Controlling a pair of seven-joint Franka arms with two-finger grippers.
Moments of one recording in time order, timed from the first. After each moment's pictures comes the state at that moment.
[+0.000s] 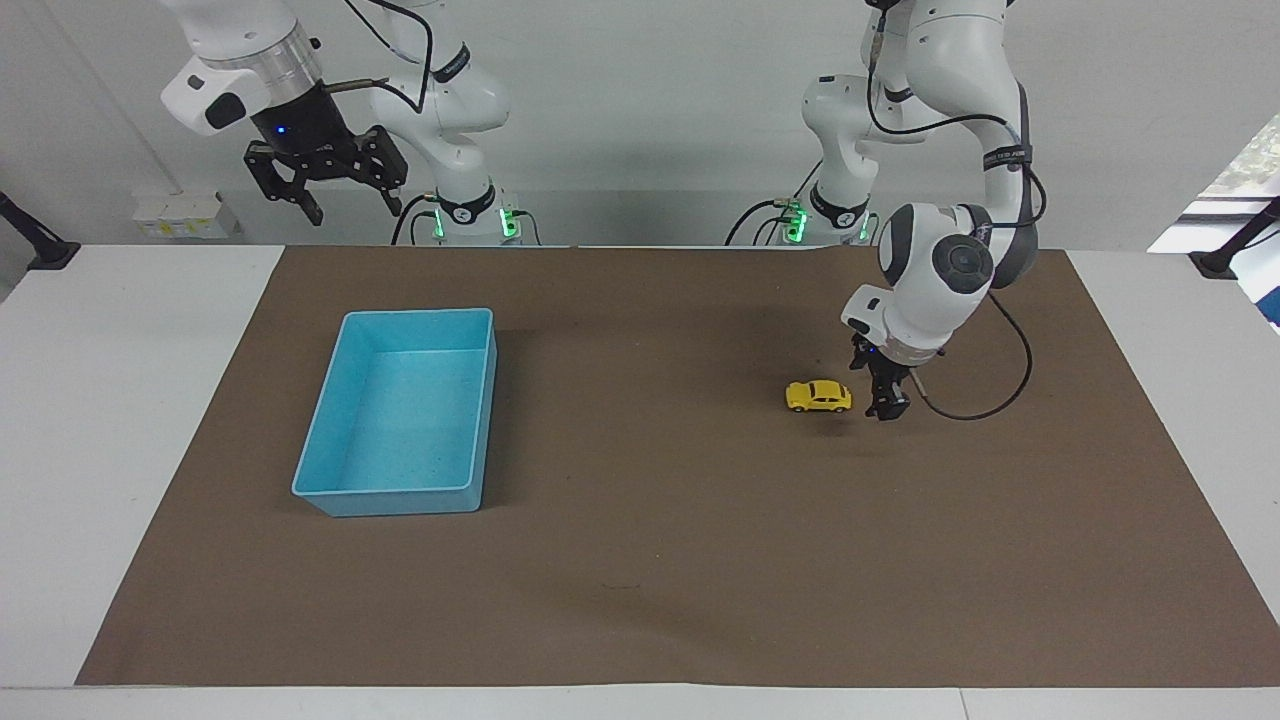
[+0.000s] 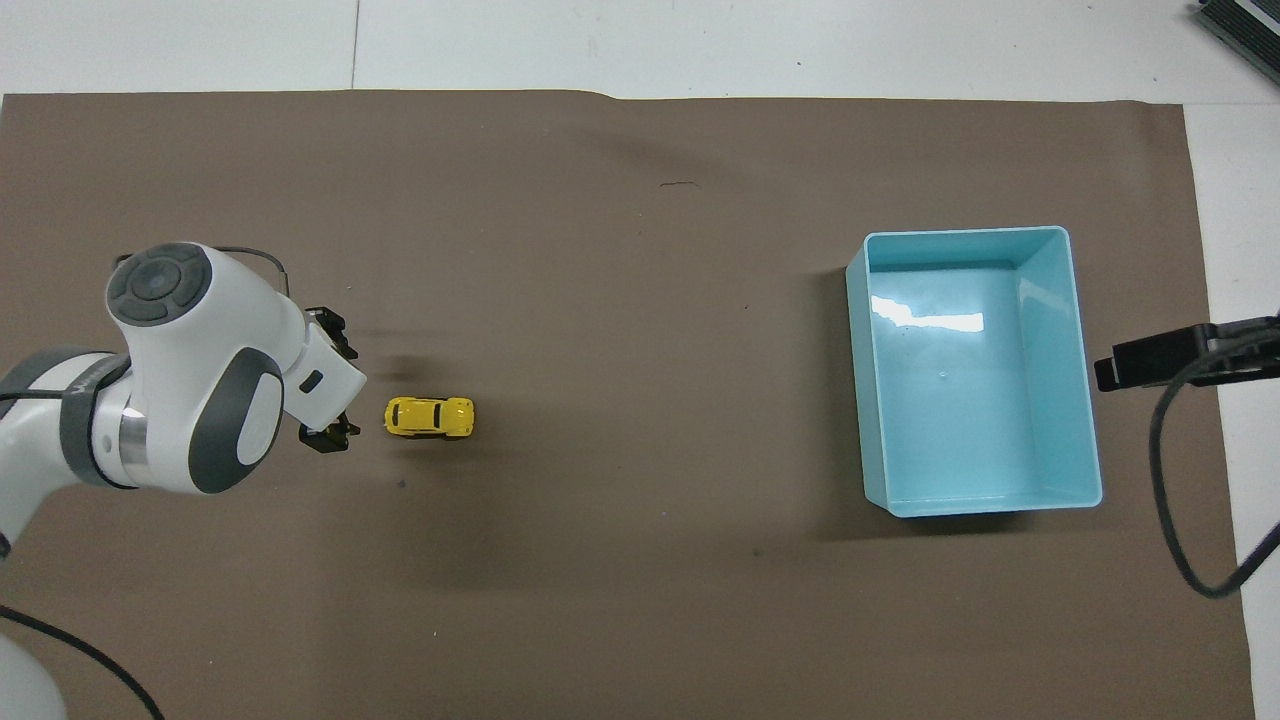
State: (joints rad) left arm -0.28 0.15 0.07 -2.05 -0.04 2.10 1.31; right arm 0.08 -0.05 -0.06 -1.49 0.09 1.41 -0.02
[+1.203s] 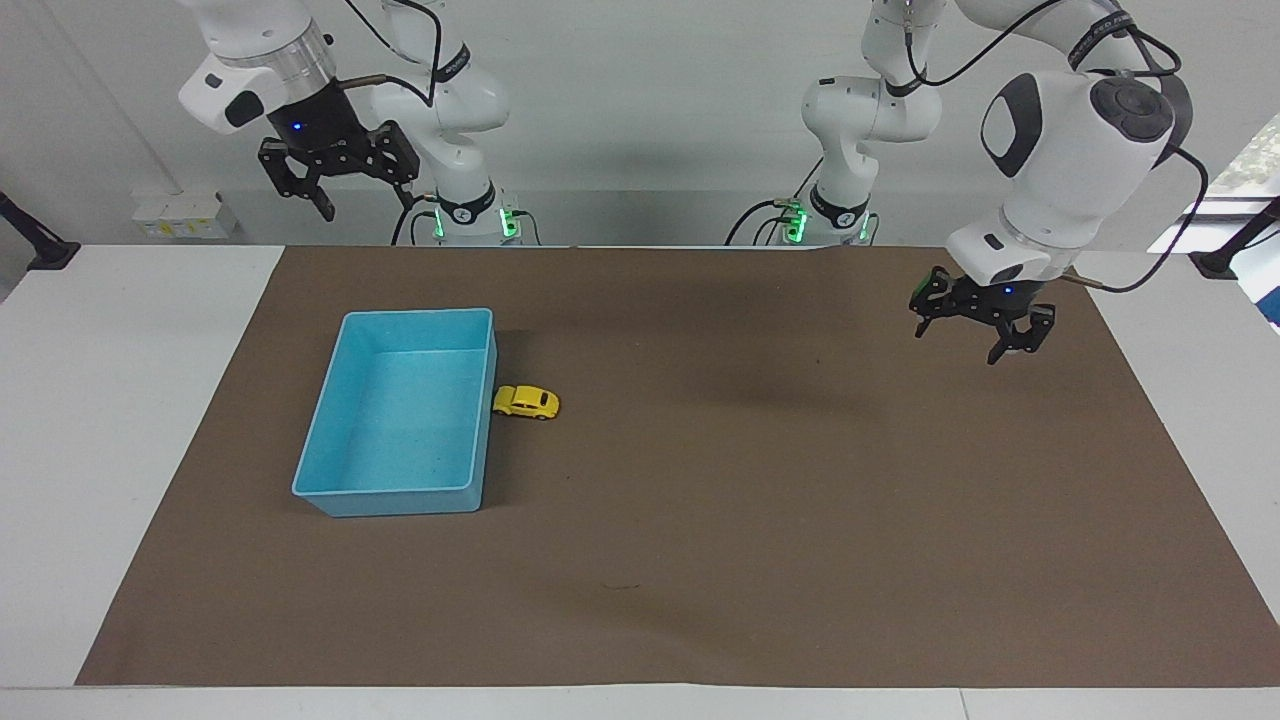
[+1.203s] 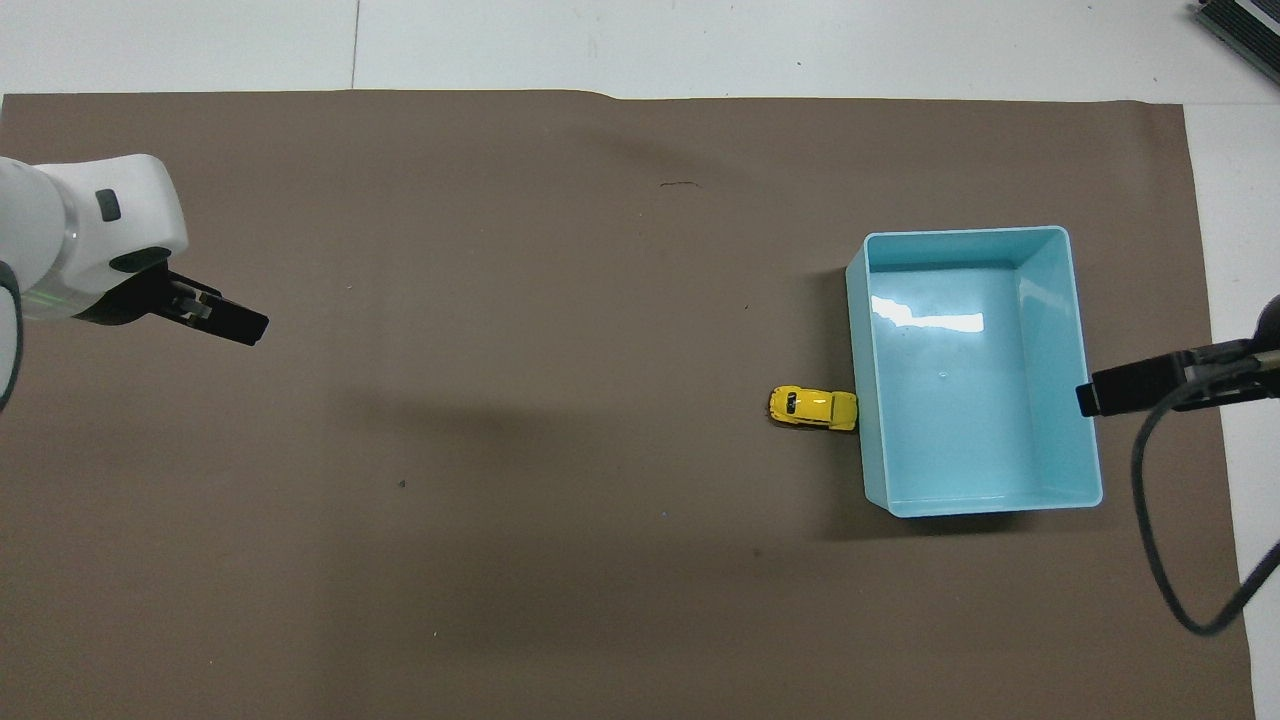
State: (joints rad) left arm -0.20 0.06 0.08 -1.69 -0.03 1.79 0.30; right arm 0.10 -0.08 -0.04 -1.52 0.09 1.38 -0.07
